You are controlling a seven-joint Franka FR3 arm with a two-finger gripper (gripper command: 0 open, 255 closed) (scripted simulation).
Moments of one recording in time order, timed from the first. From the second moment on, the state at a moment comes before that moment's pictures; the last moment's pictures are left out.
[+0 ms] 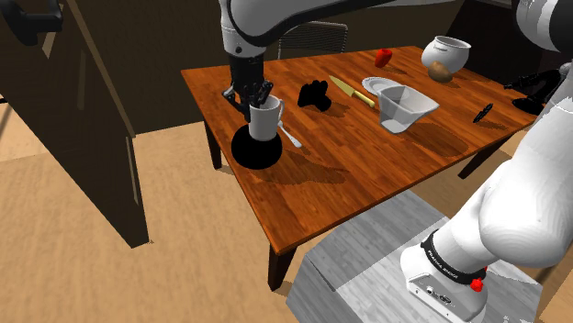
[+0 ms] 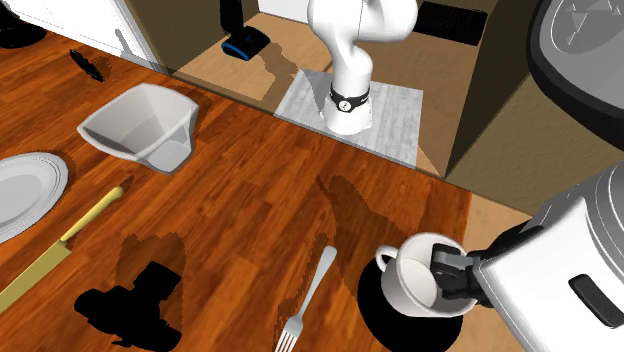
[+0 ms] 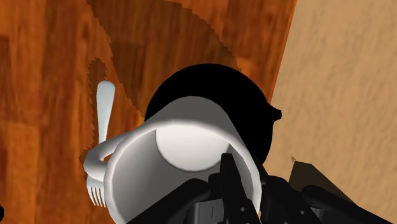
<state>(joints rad) 0.14 0.20 0.29 -1.76 -0.08 1.89 0.52</state>
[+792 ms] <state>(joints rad) 0.14 0.20 0.30 -1.72 -0.08 1.85 0.52</state>
